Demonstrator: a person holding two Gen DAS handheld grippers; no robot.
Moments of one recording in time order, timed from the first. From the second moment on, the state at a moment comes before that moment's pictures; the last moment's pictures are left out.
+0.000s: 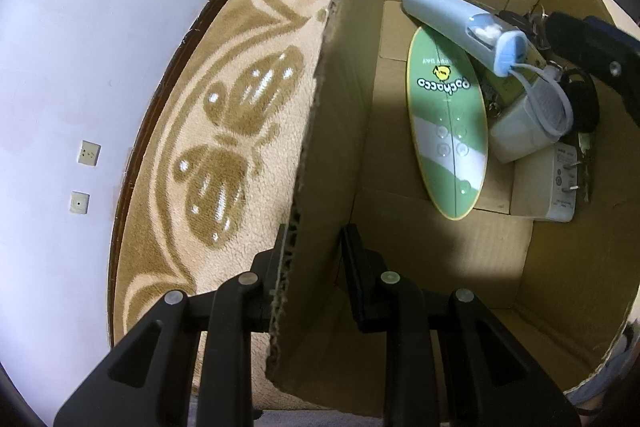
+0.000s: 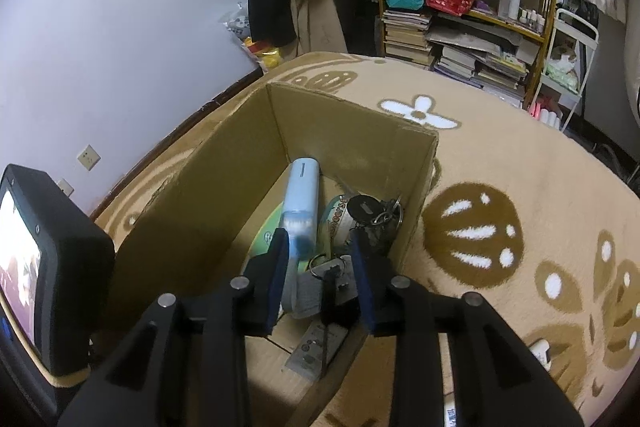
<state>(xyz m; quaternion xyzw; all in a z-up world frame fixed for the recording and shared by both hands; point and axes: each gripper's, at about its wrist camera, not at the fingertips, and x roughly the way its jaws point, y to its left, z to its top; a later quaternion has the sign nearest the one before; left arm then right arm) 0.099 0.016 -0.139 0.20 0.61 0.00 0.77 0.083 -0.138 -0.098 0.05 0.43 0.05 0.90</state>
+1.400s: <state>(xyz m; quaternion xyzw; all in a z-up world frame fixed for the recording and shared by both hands) 0.100 0.012 -0.136 0.20 0.61 0.00 0.77 0.015 -0.271 -0.135 0.17 0.50 -0.14 0.84</state>
